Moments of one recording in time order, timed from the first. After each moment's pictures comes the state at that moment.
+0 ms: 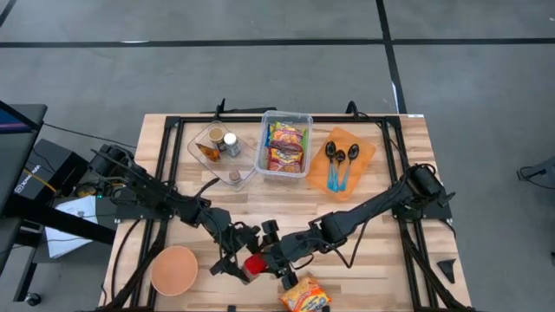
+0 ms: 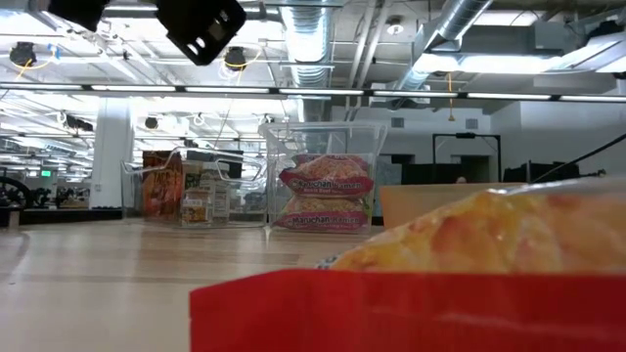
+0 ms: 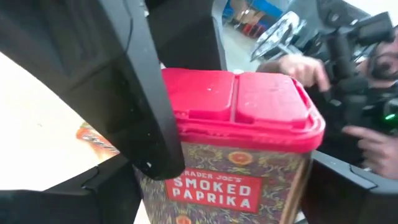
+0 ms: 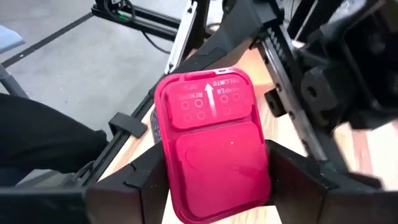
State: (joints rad) left arm -0.43 1.52 0.70 0.58 0.32 -0.37; right arm 0.47 1.95 1.56 -0.13 0.11 -0.04
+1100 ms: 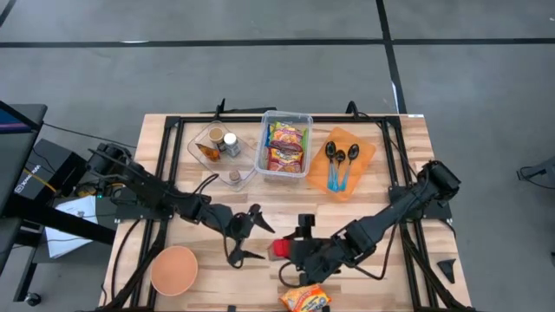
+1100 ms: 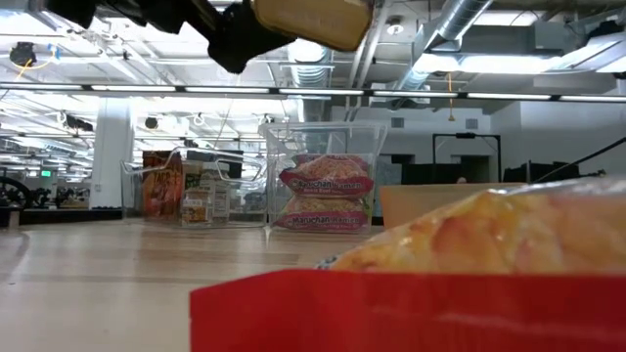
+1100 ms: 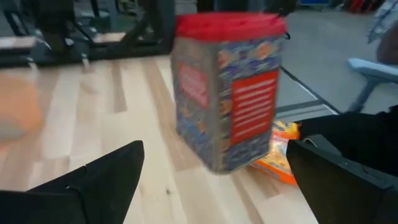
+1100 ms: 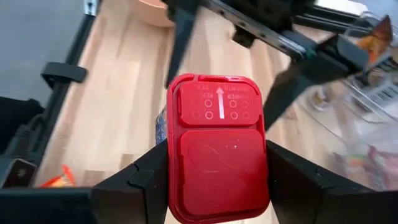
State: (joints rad) left arm -0.41 1.49 0.70 0.49 -0.03 -0.08; right arm 0.59 1.81 1.55 -0.58 0.56 0.27
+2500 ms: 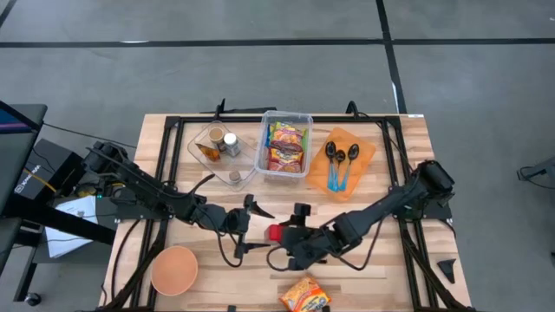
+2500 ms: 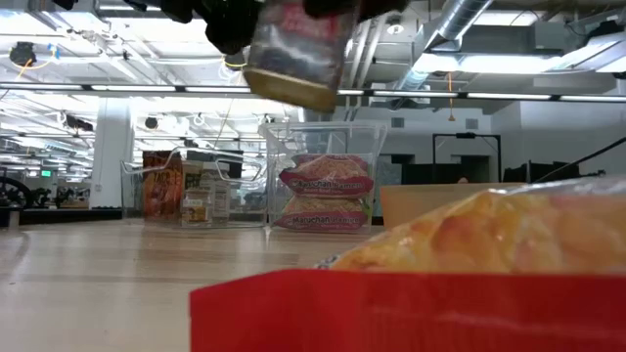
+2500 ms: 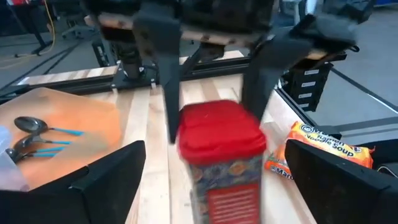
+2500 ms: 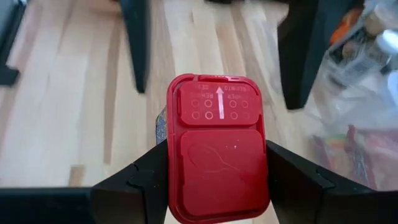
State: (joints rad) left arm -0.44 1.45 0.70 0.50 -0.32 0.00; right arm 0.51 1.84 1.51 -0.54 0.59 0.31
